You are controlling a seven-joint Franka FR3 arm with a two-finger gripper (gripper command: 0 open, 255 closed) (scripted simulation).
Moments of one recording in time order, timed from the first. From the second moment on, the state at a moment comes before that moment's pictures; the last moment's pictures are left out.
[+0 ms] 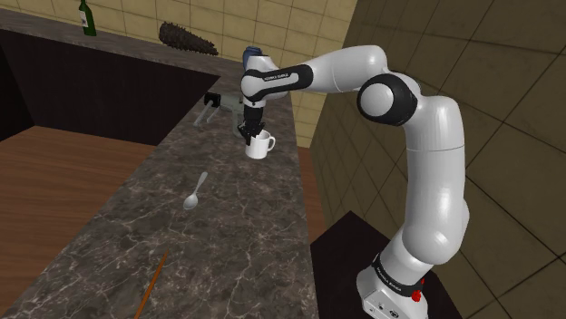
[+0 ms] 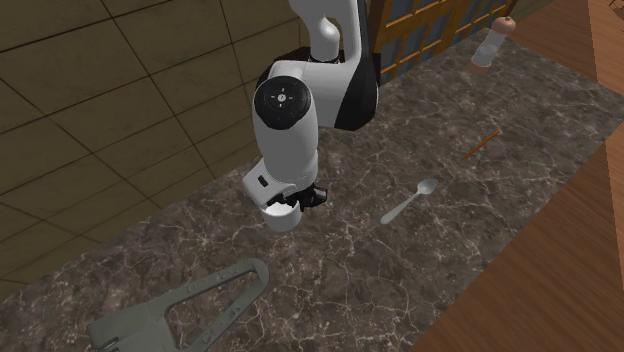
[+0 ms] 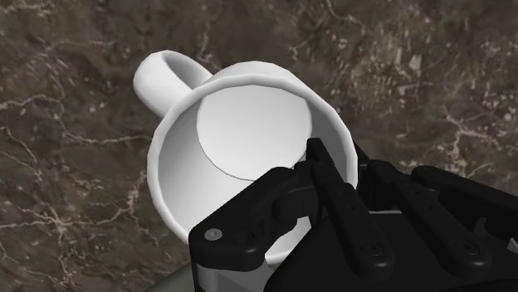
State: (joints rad) arm -0.01 0.54 0.05 -1.49 -0.02 1.98 0.02
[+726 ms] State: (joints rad) arm -0.01 0.51 0.05 -1.42 -0.02 1.88 0.02
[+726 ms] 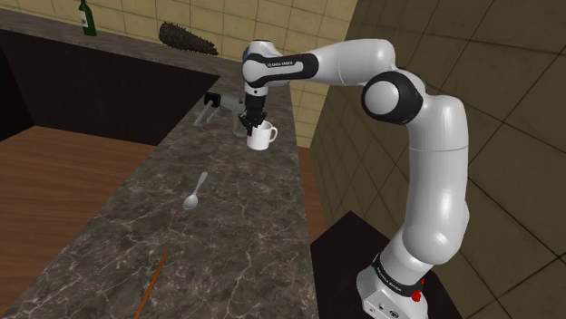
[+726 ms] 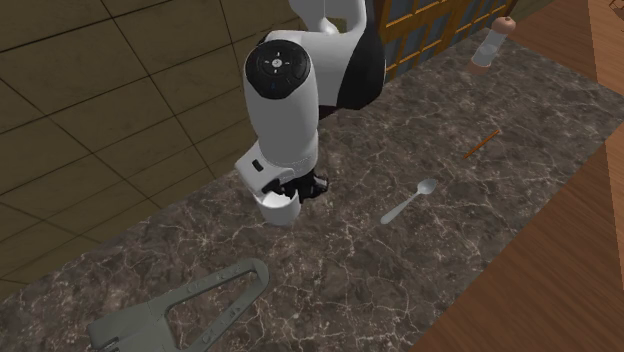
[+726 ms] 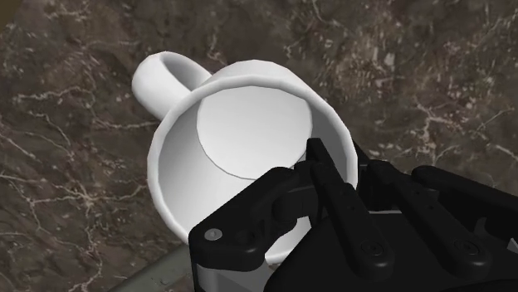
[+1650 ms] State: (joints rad) arm -0.01 0.49 0.05 -1.26 -0.02 1.70 0.01
